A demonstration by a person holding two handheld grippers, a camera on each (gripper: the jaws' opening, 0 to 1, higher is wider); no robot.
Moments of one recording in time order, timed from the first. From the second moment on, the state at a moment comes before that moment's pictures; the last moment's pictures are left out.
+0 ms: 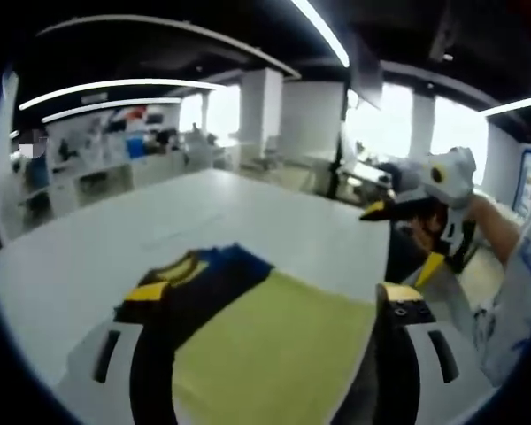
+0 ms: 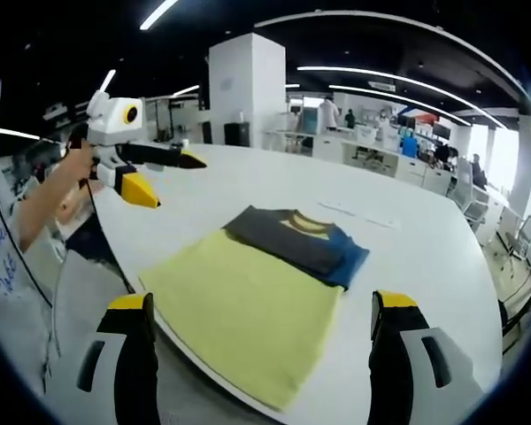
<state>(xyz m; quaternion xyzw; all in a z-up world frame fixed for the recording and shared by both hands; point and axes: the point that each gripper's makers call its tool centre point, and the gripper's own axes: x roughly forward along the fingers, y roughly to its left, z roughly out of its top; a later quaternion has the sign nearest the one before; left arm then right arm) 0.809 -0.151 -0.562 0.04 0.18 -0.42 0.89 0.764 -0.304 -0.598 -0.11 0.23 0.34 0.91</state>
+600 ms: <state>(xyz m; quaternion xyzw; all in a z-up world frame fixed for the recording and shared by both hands) 0.793 -0.120 -0.562 0.03 0.18 -0.40 0.90 0.766 -0.286 -0.597 -0.11 0.22 0.35 0.90</state>
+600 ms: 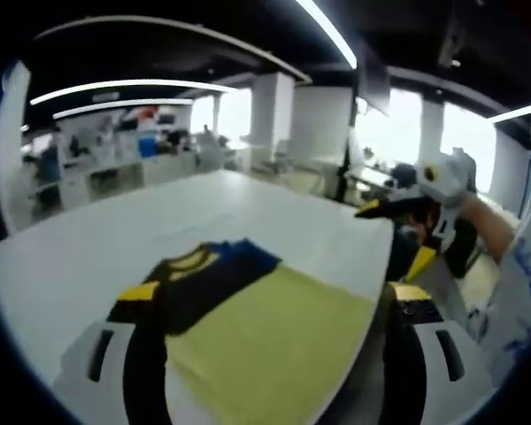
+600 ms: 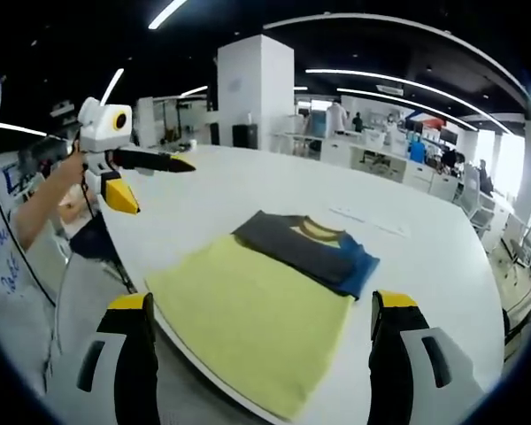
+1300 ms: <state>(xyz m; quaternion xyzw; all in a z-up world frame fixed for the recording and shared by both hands) 0.778 -0.104 -0.576 0.03 0.19 -0.40 0.90 0.760 -0.288 -0.603 -0.12 0.23 0.35 0.90</state>
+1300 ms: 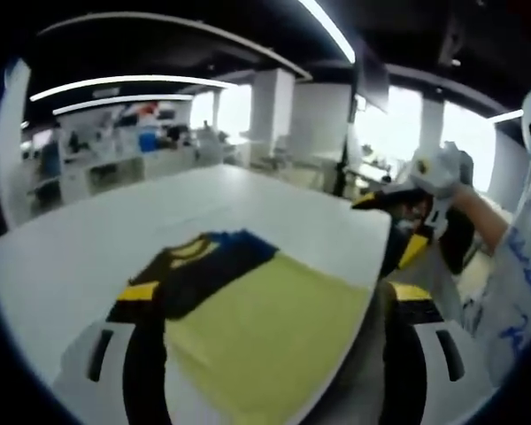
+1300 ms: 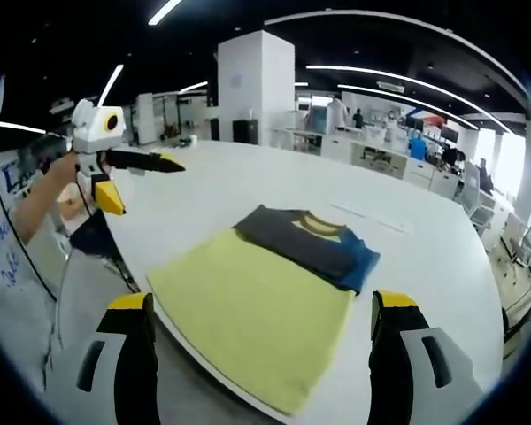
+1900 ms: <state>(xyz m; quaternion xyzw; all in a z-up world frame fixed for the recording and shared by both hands) 0.768 -0.089 -0.605 0.00 0.22 -0.37 0.90 0.755 -0.300 -0.618 -0.10 0.26 0.33 0.90</state>
